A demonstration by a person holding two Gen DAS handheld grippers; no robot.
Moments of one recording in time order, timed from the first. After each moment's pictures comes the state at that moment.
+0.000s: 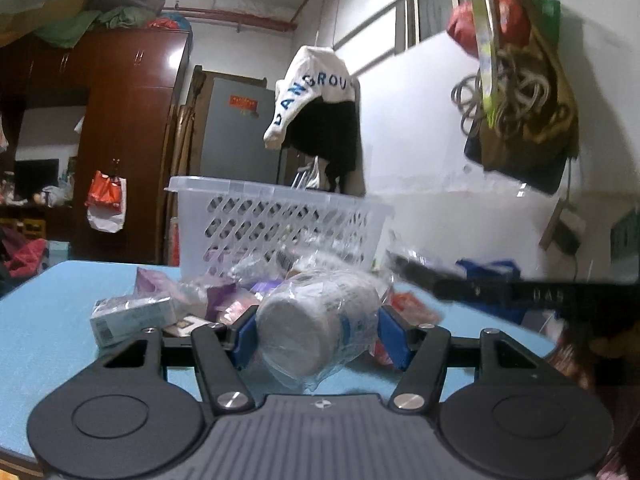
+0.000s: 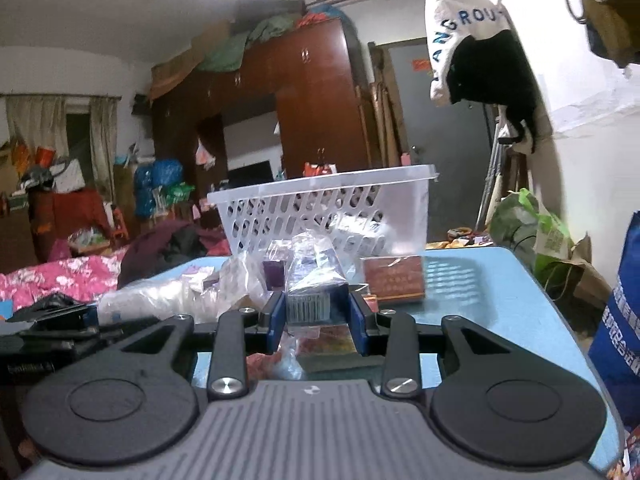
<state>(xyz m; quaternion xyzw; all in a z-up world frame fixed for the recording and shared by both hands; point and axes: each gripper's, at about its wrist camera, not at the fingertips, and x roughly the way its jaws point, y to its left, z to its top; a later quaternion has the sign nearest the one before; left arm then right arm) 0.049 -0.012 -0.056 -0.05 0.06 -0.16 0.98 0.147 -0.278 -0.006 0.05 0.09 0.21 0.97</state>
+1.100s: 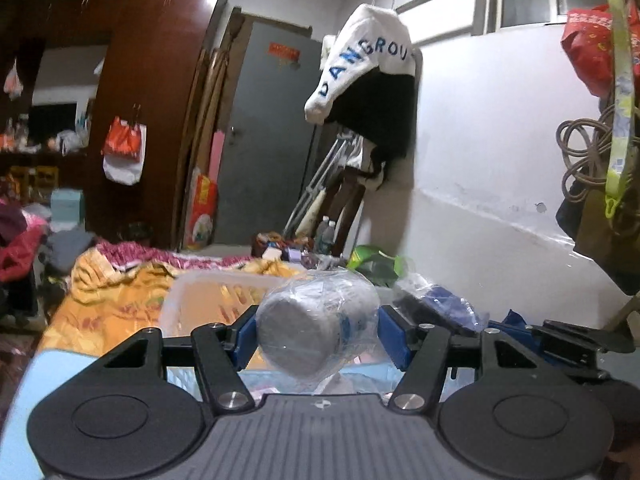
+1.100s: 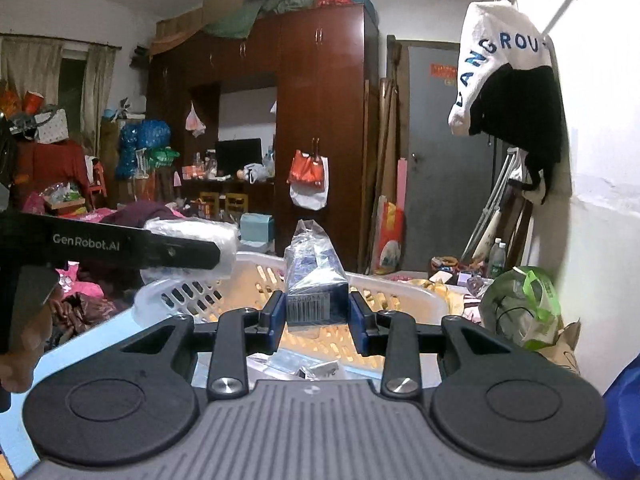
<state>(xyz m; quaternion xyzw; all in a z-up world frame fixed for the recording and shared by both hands) 0.253 -0.003 0.096 -0.10 0.18 -0.12 0.97 0.289 -0.226 0.113 -0.05 0.13 0.19 0.97</state>
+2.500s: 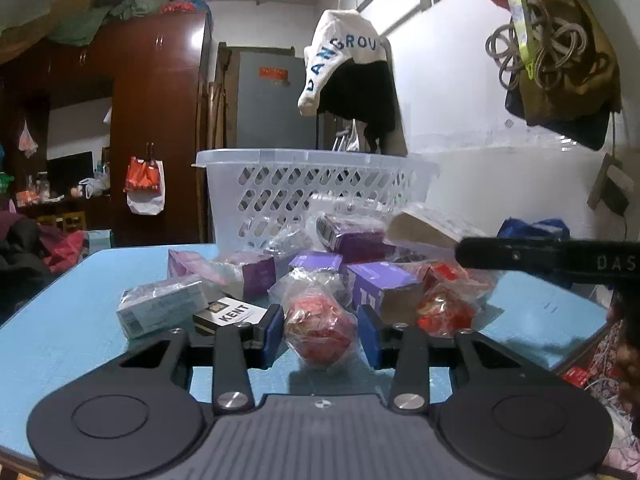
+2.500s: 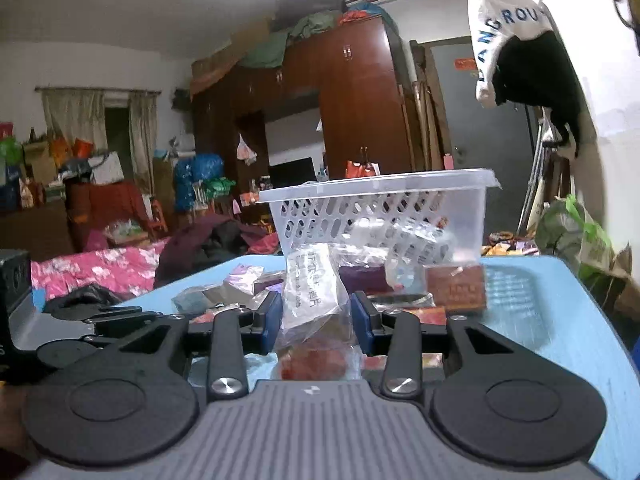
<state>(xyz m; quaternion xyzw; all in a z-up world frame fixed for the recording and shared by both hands) 0.067 -0.025 -0.057 0.00 0.12 -0.08 0.99 0.142 -0.261 -0.002 0.04 0.09 0.27 0.96</state>
